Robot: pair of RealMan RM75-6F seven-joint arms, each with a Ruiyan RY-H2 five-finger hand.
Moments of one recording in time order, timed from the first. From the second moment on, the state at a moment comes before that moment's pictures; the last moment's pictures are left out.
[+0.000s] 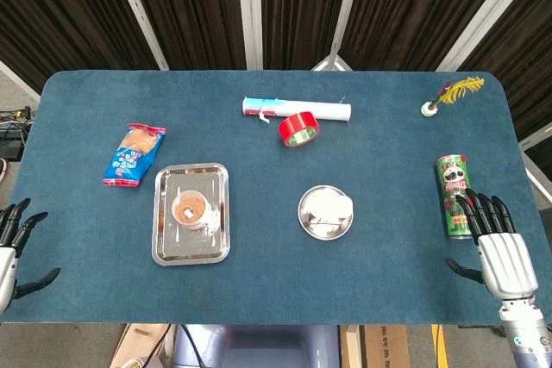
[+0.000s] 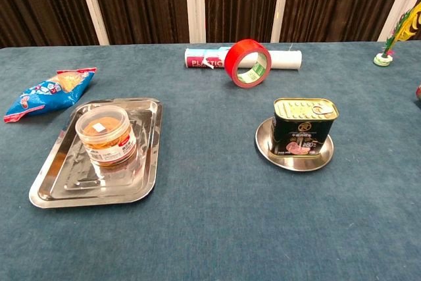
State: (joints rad) left arm 0.01 -1.07 -0.02 -1.79 1.57 1.60 0.10; right arm 0.11 -1.13 0.06 -1.64 -1.58 1.51 -0.04
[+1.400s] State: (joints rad) left arm -0.22 -1.06 -0.10 -1.81 1.42 1.21 -0.02; right arm 0.12 -1.11 0.03 -1.69 -1.57 1.44 -0.06
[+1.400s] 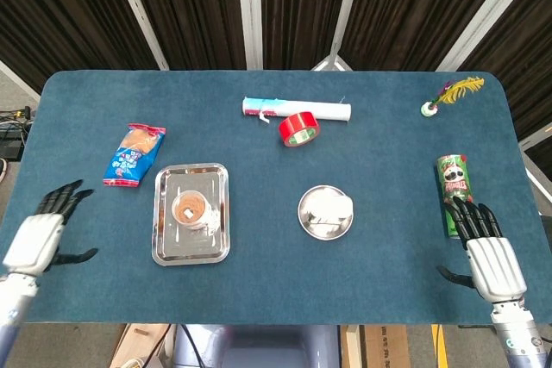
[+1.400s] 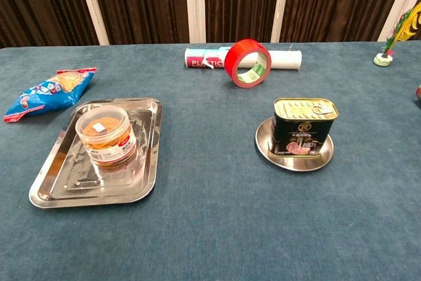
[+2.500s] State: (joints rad) left arm -0.55 -1.53 -0.16 -1.52 1.19 0.98 0.12; right arm 0.11 -1.11 0.05 -1.69 -1.54 1.46 -0.04
